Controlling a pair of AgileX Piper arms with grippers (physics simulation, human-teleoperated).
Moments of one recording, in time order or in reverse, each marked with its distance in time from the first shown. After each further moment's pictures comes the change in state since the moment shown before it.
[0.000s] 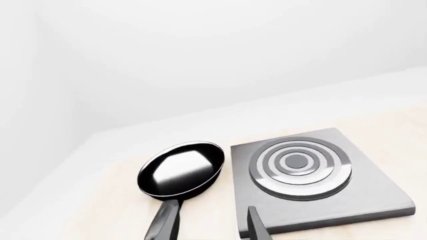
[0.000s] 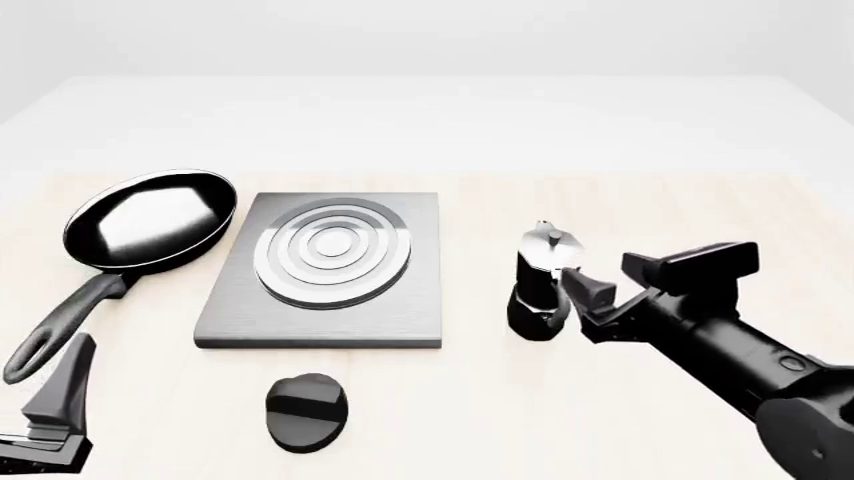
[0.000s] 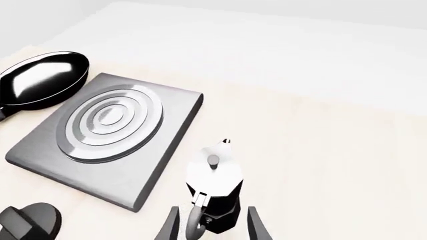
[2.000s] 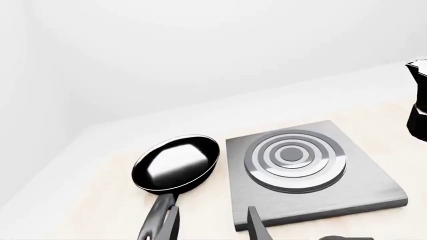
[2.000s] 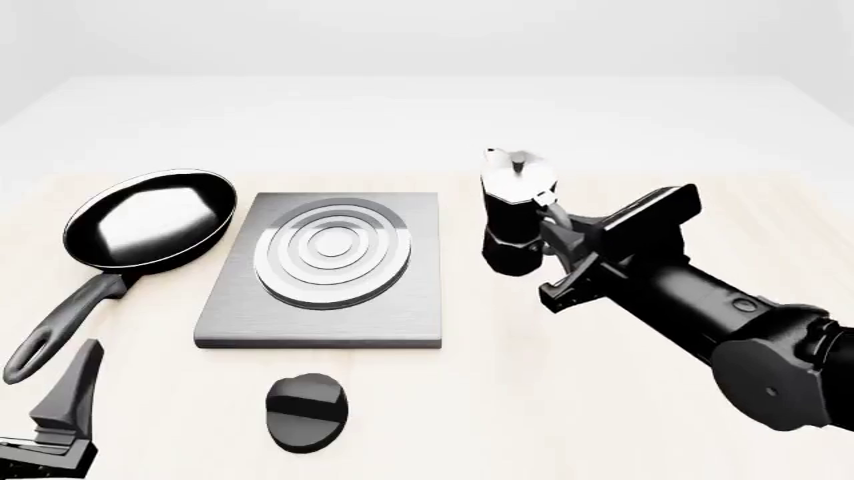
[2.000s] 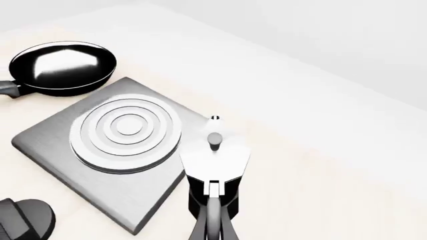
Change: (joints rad) left arm -0.015 0.000 0.000 0.035 -0.006; right arm 0.097 0.075 -0.184 0.047 -0.233
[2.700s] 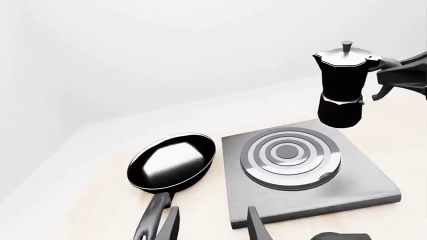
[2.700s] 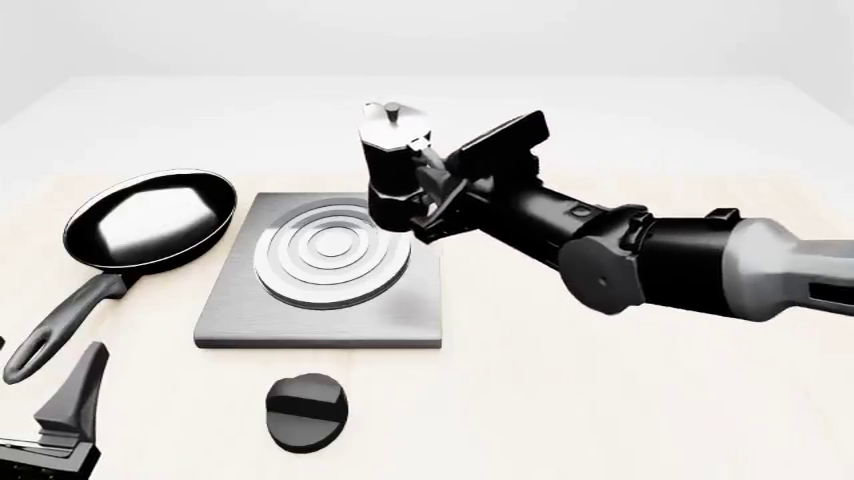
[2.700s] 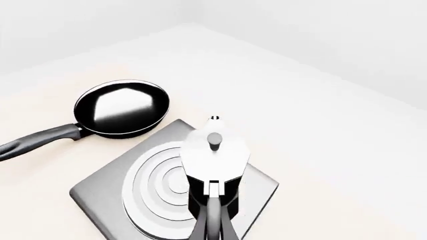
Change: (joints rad) left arm -0.017 0.000 0.000 0.013 -0.004; right arm 0.186 0.330 -0.449 0.087 0.081
